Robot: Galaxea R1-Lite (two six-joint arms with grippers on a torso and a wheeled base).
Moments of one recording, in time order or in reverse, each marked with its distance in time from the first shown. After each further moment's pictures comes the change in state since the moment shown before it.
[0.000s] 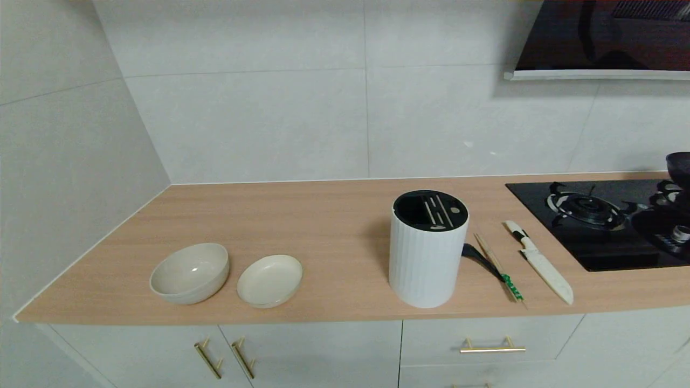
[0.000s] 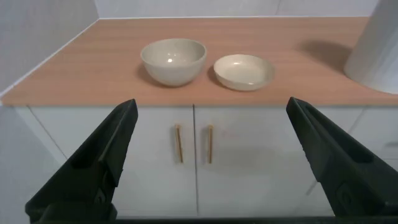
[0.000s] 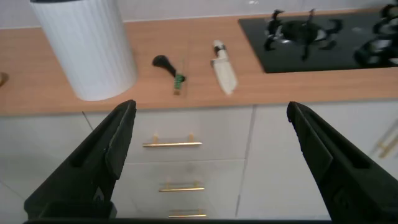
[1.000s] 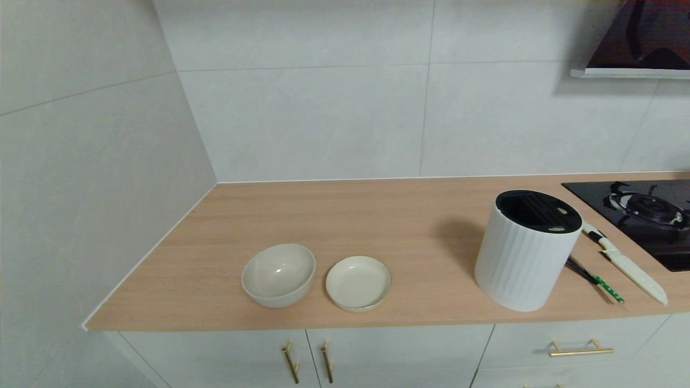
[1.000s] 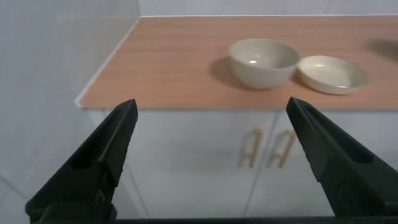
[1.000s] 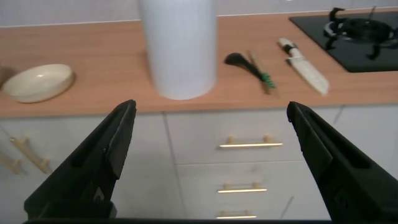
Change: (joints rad) left arm 0.000 0.000 0.000 0.000 0.001 0.000; right arm -0.001 0.000 0.000 0.000 0.002 0.000
